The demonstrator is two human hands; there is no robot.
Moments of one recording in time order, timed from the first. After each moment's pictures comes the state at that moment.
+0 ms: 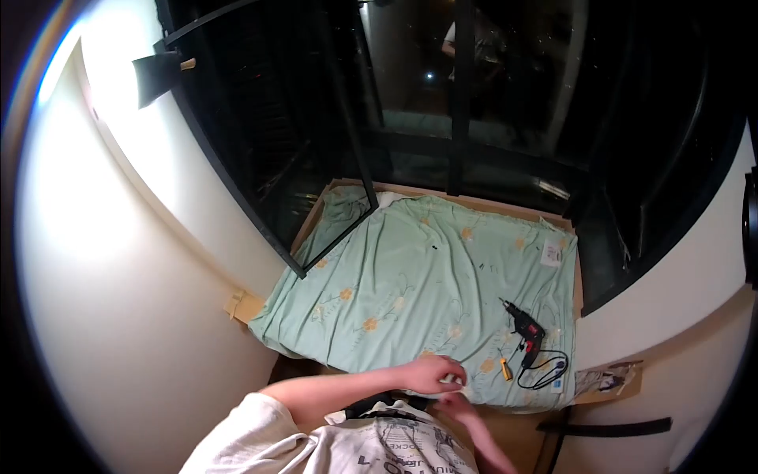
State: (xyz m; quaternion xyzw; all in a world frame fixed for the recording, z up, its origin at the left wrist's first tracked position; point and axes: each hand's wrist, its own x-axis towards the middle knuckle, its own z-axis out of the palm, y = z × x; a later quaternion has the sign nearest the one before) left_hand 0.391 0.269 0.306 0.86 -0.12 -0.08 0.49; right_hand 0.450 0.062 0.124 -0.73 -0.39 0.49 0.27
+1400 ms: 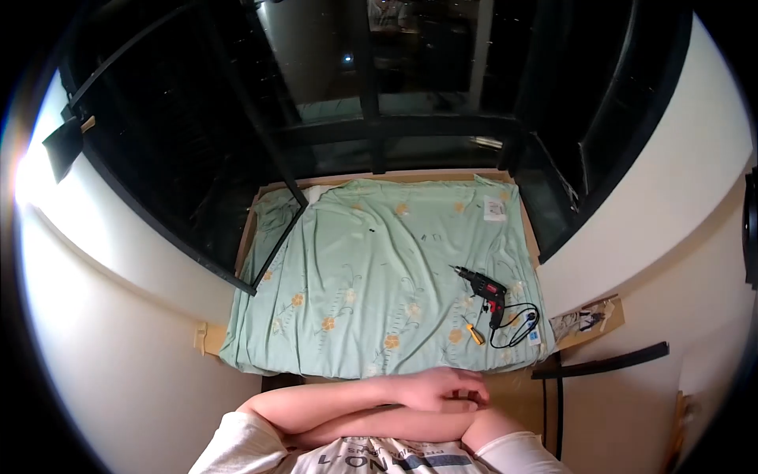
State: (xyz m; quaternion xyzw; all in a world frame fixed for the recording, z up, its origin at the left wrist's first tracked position) left_hand 0.436 0.194 0.388 0.70 -0.30 -0.17 0.62; right_hand 0.324 0.219 0.356 -0.23 -0.52 0.75 0.34
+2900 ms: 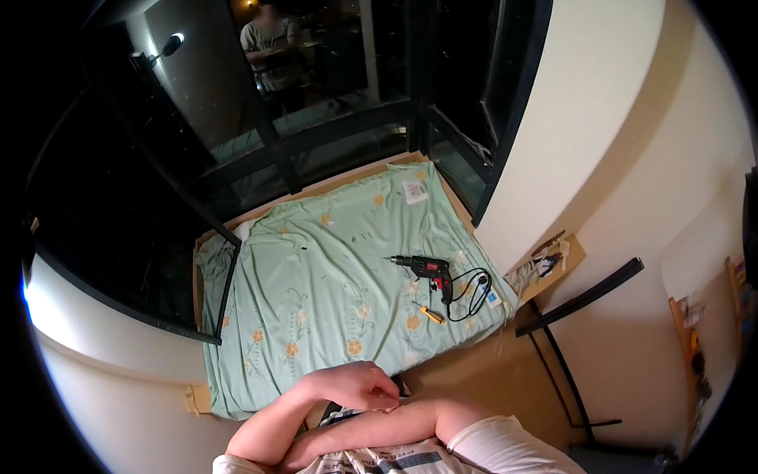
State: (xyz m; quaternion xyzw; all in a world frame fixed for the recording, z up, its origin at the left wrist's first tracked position) left_hand 0.441 0.205 0.415 0.75 -0.30 -0.44 0.39; right_hand 0.286 0.210 0.262 -0.30 -0.55 0.67 0.40
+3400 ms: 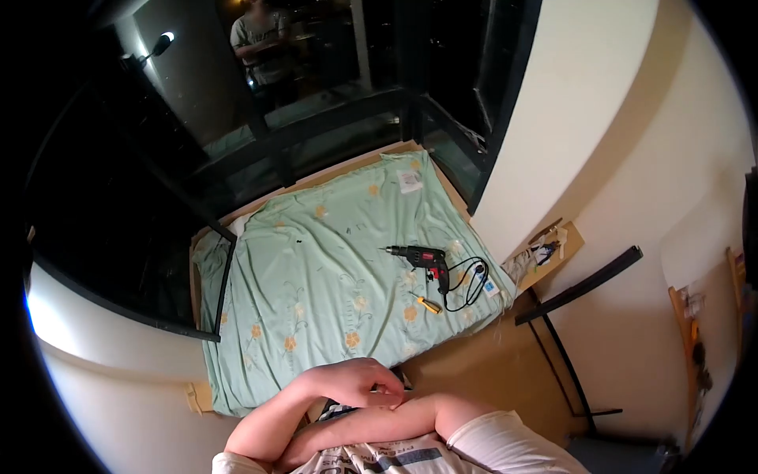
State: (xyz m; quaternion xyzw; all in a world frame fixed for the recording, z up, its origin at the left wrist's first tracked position) left_hand 0.443 0.194 0.413 0.71 -0.31 -0.44 0.46; right_hand 0.277 0.214 0.267 -0.31 -0.56 0.68 0.37
